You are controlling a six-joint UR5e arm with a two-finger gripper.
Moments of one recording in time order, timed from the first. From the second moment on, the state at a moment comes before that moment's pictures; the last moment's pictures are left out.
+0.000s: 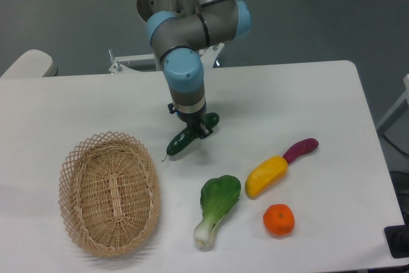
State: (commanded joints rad) arm 2.36 -1.83 -2.05 -0.87 1.65 1.30
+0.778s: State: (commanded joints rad) arm 2.36 -1.82 -1.92 -0.89 1.65 1.29
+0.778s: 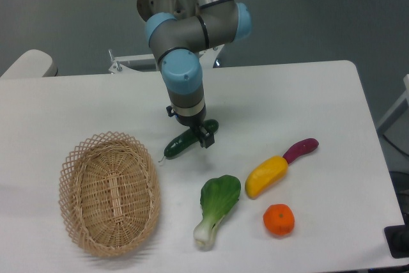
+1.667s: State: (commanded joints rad) arm 2.62 -1.86 -1.50 -1.13 1.58 1.51
